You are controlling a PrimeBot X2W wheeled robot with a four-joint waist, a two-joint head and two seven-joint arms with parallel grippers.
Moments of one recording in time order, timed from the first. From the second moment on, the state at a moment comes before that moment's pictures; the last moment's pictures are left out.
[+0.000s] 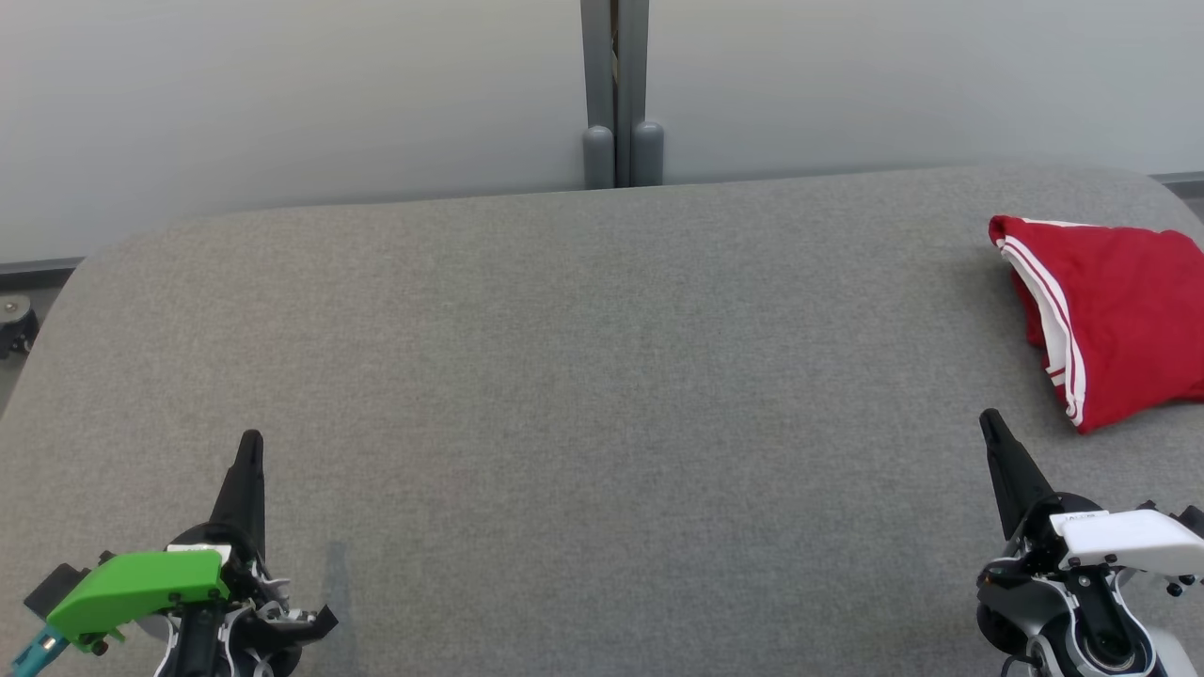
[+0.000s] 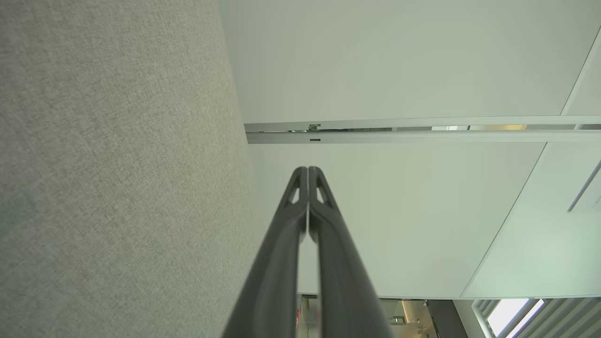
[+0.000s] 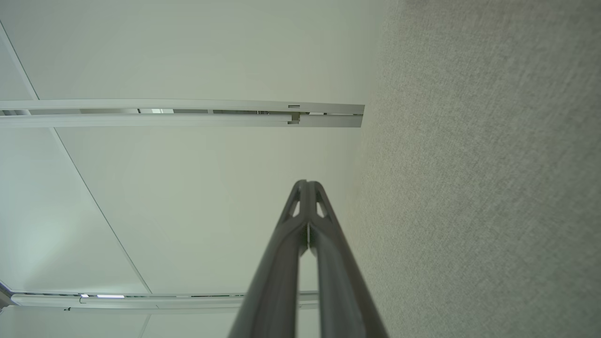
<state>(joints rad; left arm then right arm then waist) -0.11 0.05 0.12 0.22 -1.61 -0.10 0.11 -0.12 -0.05 -0.12 0.26 1.61 0.13 0.12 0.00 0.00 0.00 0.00</state>
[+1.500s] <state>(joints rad) -0.11 0.05 0.12 0.22 -1.61 -0.10 0.11 -0.12 -0.05 -0.12 0.26 1.61 0.13 0.12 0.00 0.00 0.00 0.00</state>
